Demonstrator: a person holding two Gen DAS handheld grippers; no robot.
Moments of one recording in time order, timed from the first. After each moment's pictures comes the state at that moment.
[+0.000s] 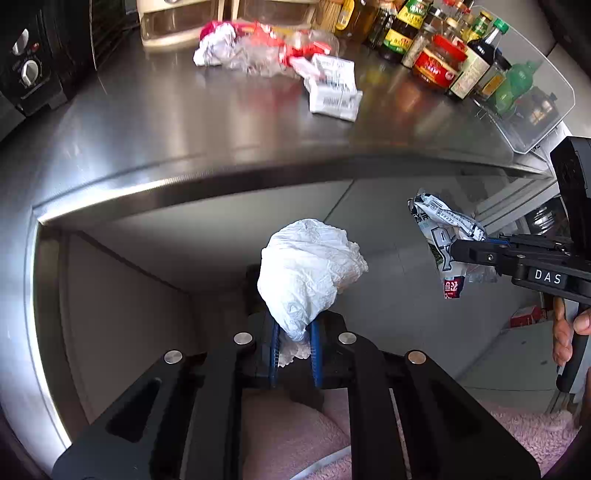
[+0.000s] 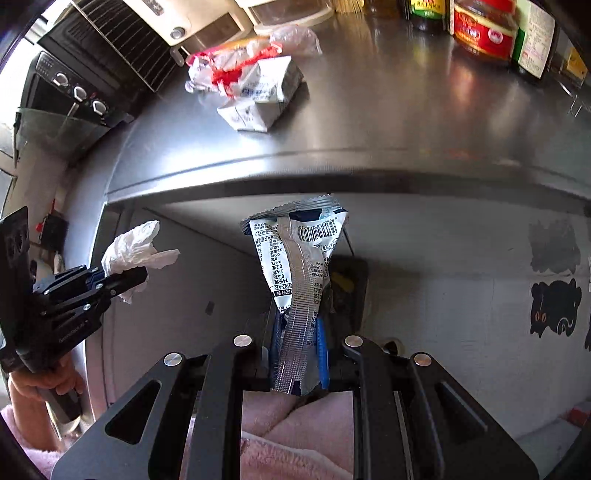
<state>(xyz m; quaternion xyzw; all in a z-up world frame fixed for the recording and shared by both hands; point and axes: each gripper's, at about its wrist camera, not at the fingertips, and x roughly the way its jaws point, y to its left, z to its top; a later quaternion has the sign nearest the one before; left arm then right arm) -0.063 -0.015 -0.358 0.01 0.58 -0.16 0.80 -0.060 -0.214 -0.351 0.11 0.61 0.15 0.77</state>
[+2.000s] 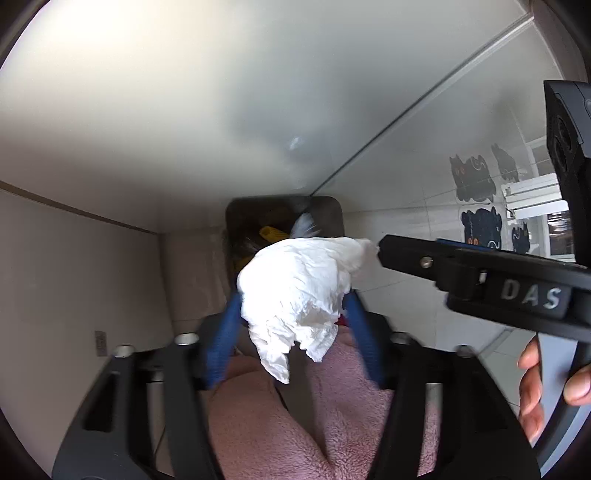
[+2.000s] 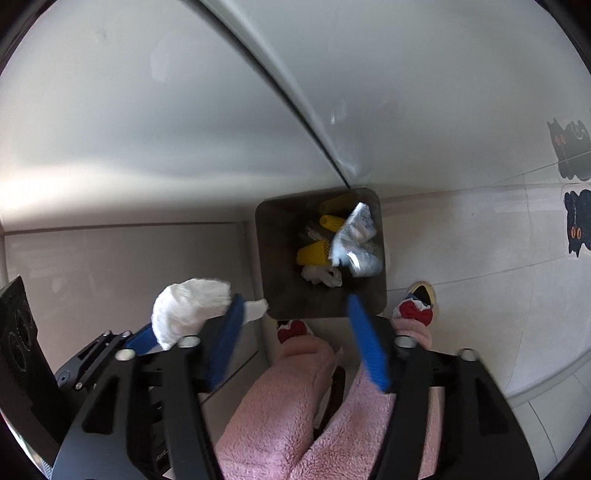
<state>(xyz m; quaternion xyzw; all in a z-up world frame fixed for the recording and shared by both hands) -0.022 -0.048 -0.581 -0.02 0.68 -0.11 0.73 -0.011 -0.181 -0.587 0.19 0.71 0.07 0.67</state>
